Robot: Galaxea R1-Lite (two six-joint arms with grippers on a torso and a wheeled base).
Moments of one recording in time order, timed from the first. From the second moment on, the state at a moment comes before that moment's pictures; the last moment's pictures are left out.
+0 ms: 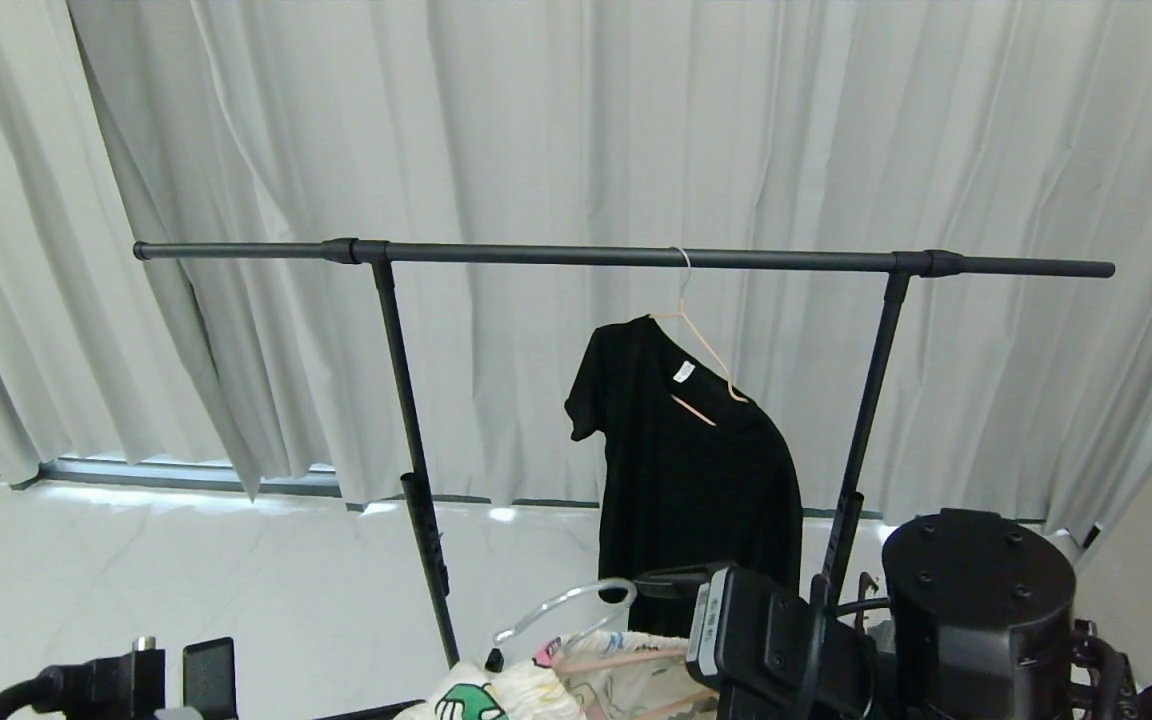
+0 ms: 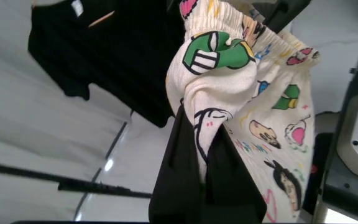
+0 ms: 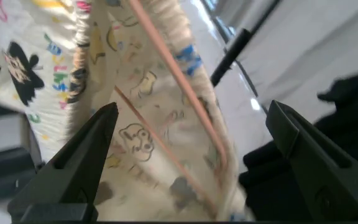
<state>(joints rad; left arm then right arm) -0.89 1.04 -0.42 -0.21 -0.07 0.55 1.08 1.70 -0.56 -0.81 0.16 -0.29</state>
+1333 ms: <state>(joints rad) -0.95 1.04 -0.42 -0.21 -0.07 0.59 1.02 1.70 -0.56 -0.80 0.22 -0.40</state>
